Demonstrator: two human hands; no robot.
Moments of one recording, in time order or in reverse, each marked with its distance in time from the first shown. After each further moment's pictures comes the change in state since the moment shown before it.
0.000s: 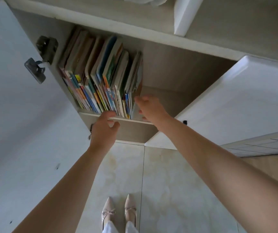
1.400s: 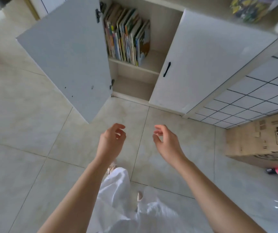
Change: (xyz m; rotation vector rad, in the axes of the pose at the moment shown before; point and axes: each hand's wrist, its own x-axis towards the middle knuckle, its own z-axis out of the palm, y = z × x) left_hand -0.539 -0.001 -0.028 0.089 0.082 -0.083; right_hand -0.530 0.208 -0.037 -0.213 -0.004 -0.242
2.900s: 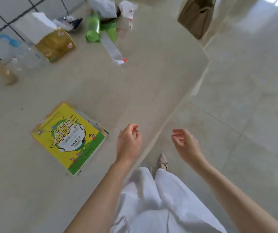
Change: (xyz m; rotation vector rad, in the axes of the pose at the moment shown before) left_hand -0.783 -0.288 -0.006 -0.446 1.587 -1.192; right_hand -0.634 -0.073 0.333 -0.574 -1.325 -1.062
